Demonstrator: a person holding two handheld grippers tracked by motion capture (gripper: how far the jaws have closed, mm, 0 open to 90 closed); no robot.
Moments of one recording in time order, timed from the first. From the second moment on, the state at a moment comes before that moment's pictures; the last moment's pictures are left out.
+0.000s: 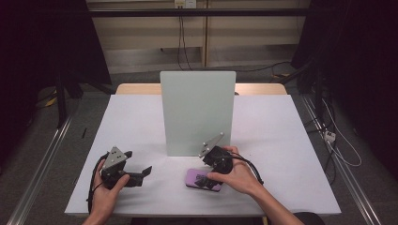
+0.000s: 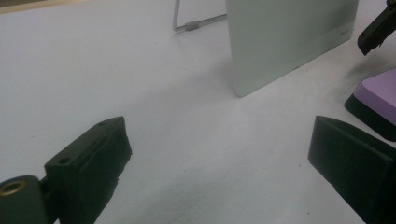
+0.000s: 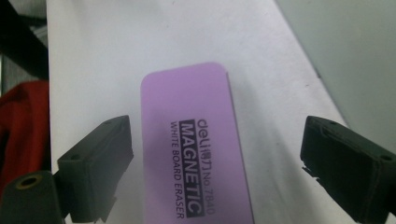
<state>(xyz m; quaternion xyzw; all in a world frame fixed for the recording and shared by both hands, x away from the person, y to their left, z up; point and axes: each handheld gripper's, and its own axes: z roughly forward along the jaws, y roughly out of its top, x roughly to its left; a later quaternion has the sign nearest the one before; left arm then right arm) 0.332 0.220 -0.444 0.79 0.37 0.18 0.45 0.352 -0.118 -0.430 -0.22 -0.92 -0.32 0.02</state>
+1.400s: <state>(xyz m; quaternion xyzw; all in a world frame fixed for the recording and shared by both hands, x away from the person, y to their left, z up) 0.331 0.226 -0.441 0.78 0.39 0.18 0.46 0.321 -0.239 -0.440 -0.45 -0.77 -0.42 -0.14</state>
